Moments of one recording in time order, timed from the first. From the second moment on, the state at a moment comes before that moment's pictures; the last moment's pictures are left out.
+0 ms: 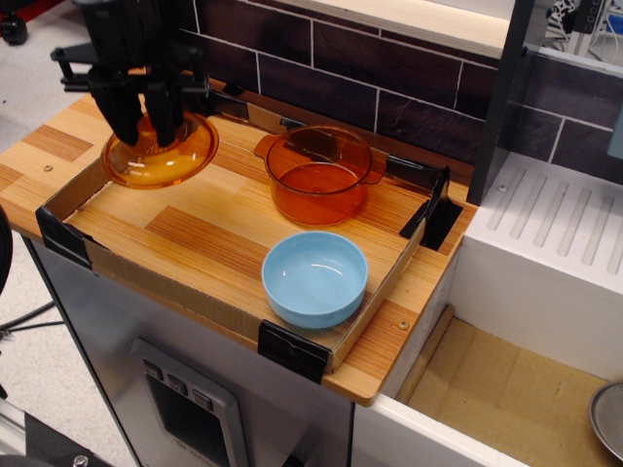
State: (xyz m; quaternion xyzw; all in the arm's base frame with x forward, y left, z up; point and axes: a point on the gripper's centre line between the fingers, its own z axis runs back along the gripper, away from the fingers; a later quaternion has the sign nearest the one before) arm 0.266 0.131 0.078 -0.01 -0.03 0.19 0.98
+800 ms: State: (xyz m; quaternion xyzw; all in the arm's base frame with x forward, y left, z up) arm 0.263 0.138 0.056 0.02 -0.01 0.19 0.98
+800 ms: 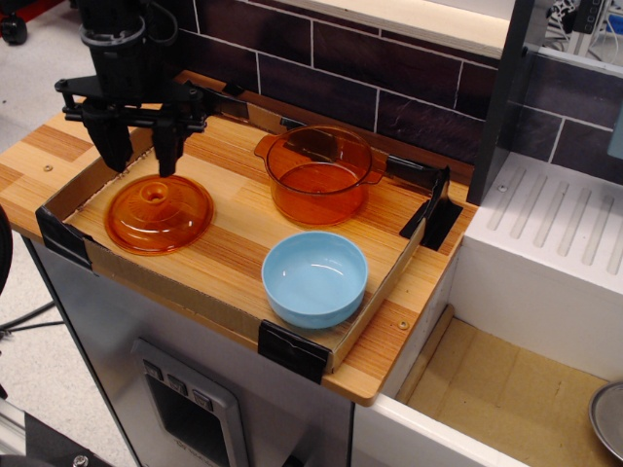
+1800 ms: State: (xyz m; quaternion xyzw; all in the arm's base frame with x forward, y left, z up) arm 0.253 0.111 0.161 0.00 0.00 0.20 0.98
